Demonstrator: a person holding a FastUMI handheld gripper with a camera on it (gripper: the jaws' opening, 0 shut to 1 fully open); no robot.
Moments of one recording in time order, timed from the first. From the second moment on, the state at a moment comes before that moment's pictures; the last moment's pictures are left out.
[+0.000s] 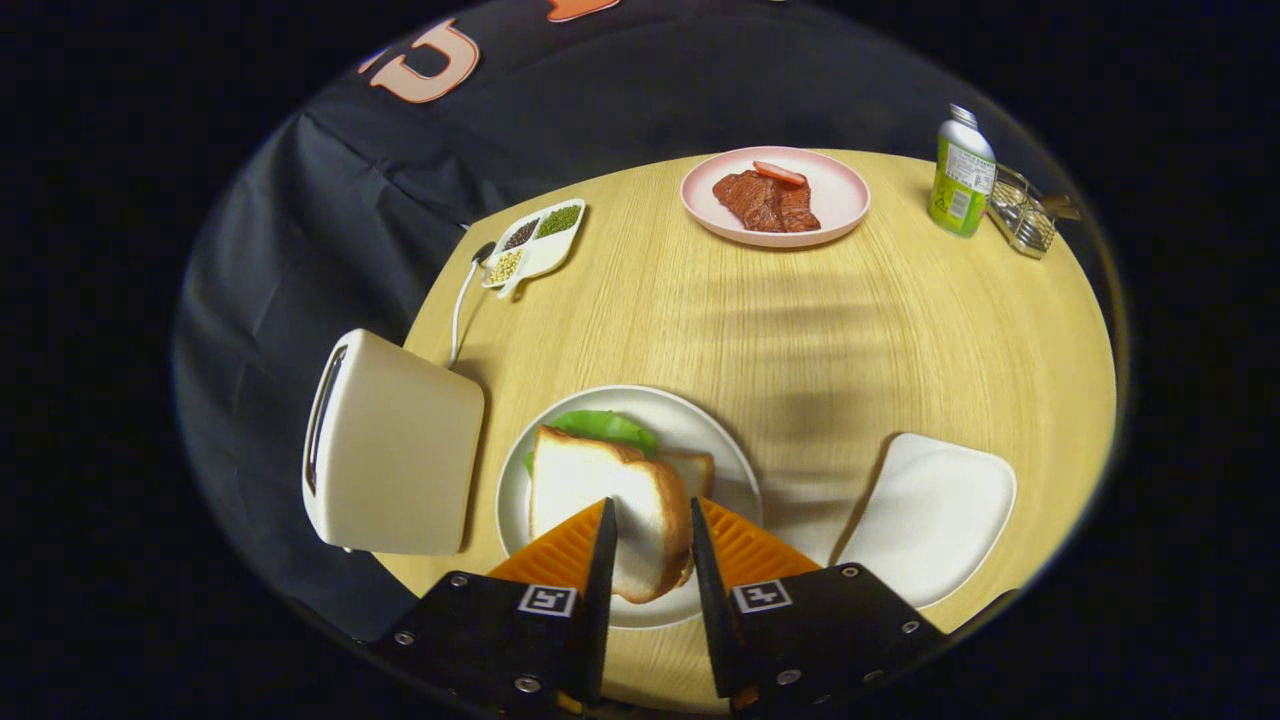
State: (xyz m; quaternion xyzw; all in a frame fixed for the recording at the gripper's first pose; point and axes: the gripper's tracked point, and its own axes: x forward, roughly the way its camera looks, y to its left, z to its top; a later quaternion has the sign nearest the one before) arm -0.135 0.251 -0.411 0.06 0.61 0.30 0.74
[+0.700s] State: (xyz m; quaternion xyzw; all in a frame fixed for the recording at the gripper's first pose) arm -0.019 0.193 -0.224 0.05 0.33 0.29 0.90
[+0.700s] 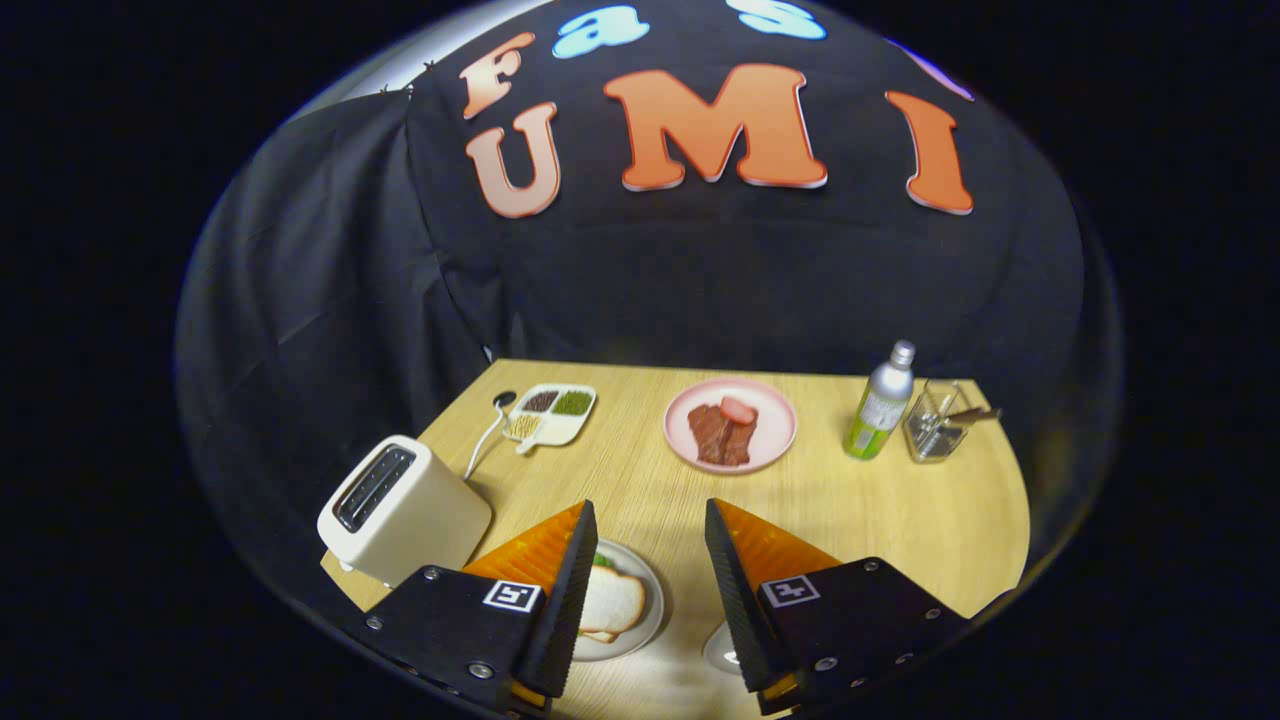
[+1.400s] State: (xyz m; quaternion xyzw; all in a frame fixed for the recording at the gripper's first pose) arm 0.047 0.089 0.025 0.07 0.00 0.17 0.98
